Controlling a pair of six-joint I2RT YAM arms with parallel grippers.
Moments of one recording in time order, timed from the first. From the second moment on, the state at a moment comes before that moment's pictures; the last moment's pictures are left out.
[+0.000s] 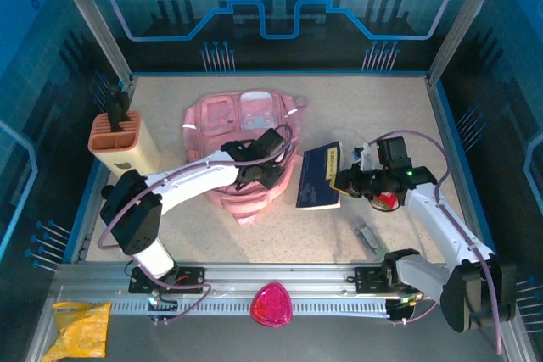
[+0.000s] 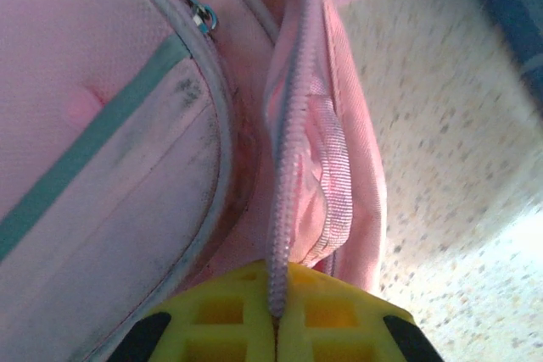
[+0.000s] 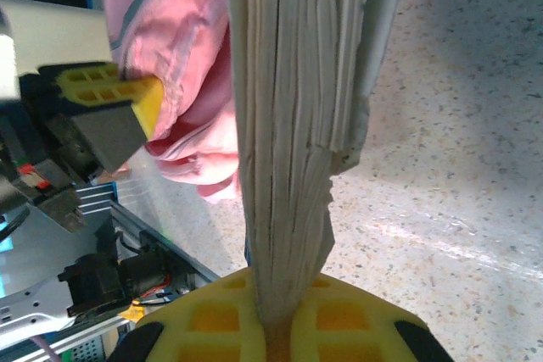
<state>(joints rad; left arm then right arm) -0.77 1.65 1.25 -0.68 -0.19 -0.16 0.17 1.06 0.74 -0.69 -0.72 0.56</state>
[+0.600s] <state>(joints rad) -0.76 1.64 1.53 -0.74 -0.20 -0.23 0.49 1.18 0.74 -0.35 -0.75 0.80</state>
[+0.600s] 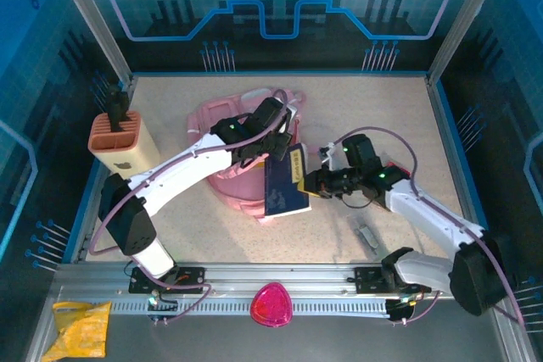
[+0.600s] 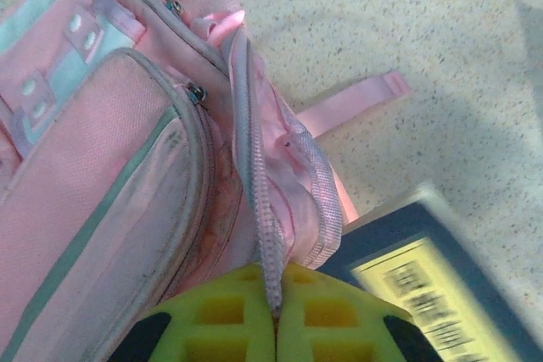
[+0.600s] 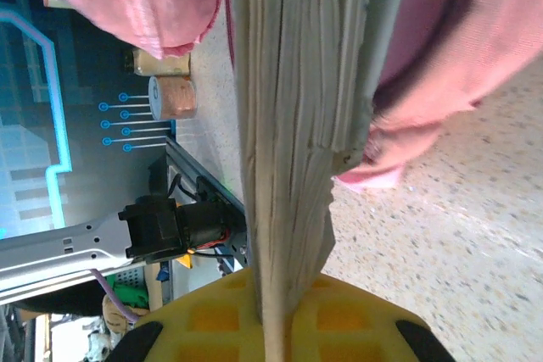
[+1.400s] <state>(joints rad) -0.74 1.61 1.57 -0.73 -0.22 -0.30 0.59 1.78 1.04 0.01 -0.52 0.84</state>
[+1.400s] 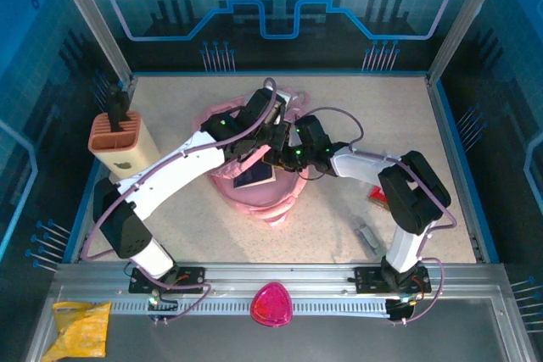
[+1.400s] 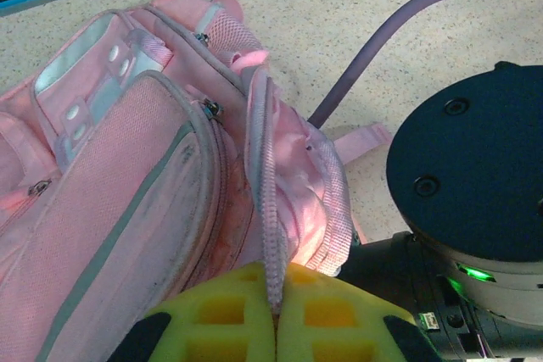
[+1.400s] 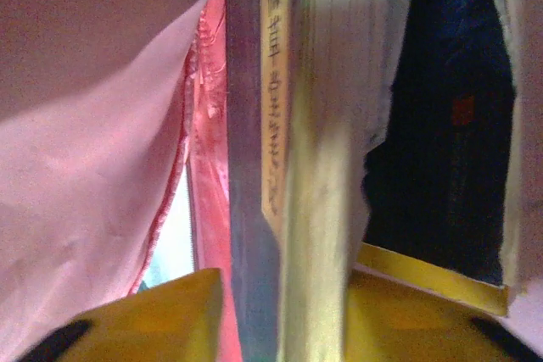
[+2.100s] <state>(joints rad) -0.73 1.58 1.51 -0.68 -0.20 -0.34 0.87 1.47 0.84 -0.24 -0.20 0.70</state>
